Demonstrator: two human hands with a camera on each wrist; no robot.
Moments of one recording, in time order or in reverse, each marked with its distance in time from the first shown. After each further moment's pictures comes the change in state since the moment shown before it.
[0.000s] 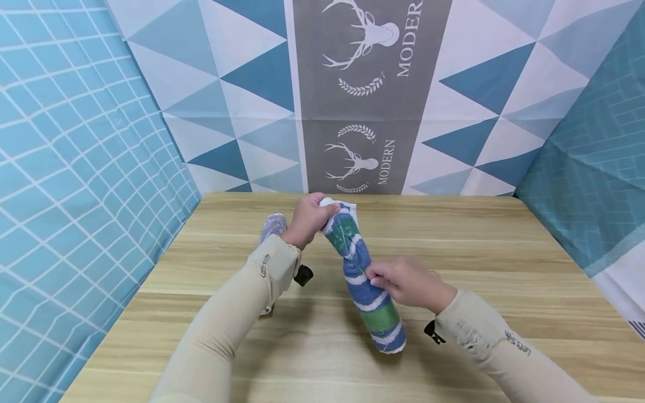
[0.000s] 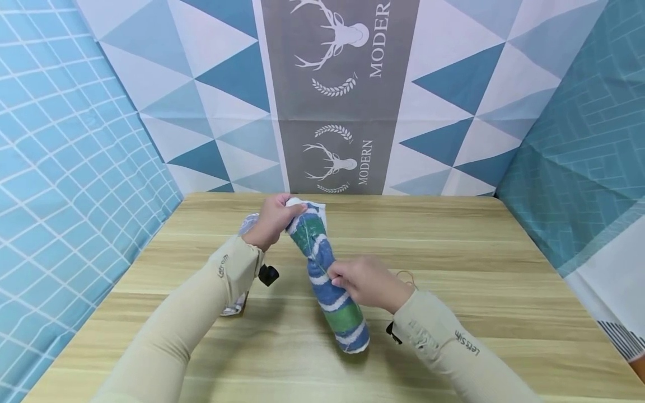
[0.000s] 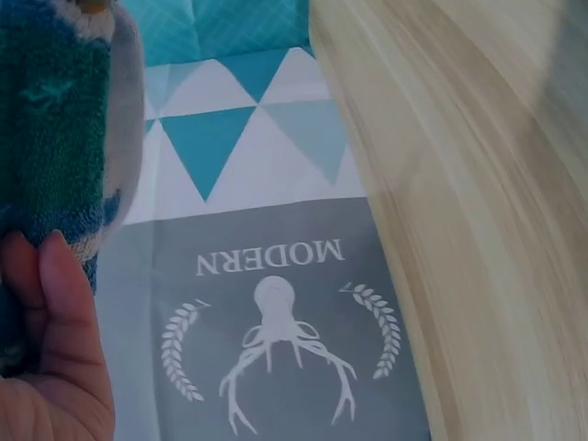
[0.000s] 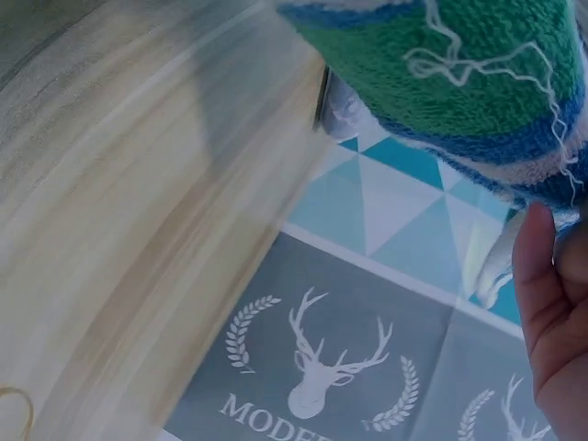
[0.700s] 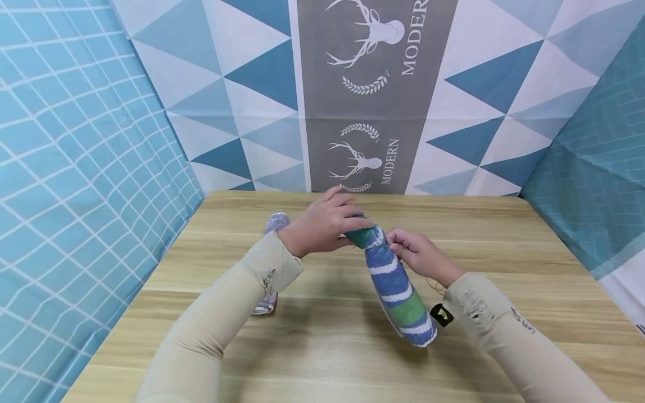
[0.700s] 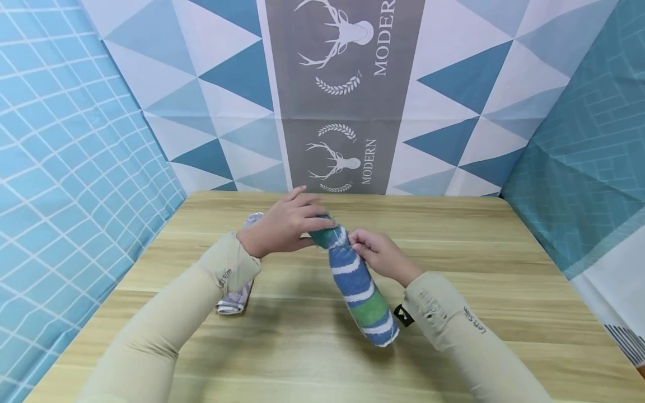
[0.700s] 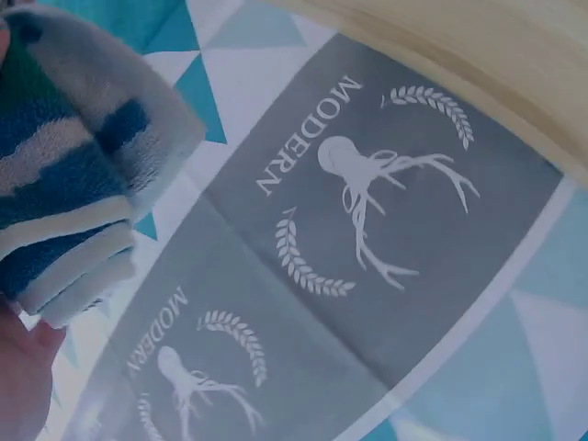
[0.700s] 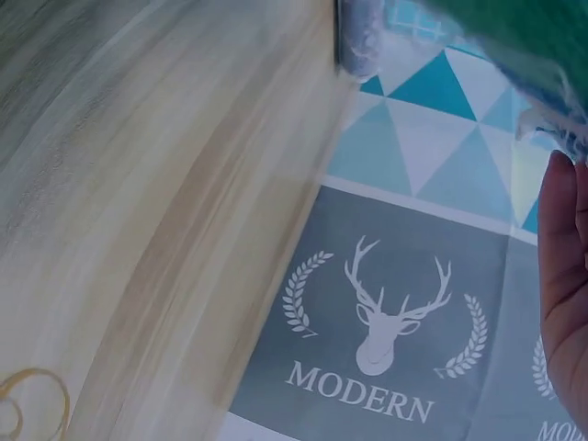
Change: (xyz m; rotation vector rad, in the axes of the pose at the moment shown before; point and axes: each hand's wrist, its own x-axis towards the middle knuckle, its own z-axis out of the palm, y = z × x) left_hand -0.011 0.014 -0.018 1.067 -0.334 1.300; right_hand 0.002 0.042 -0.005 0.371 0.228 0.062
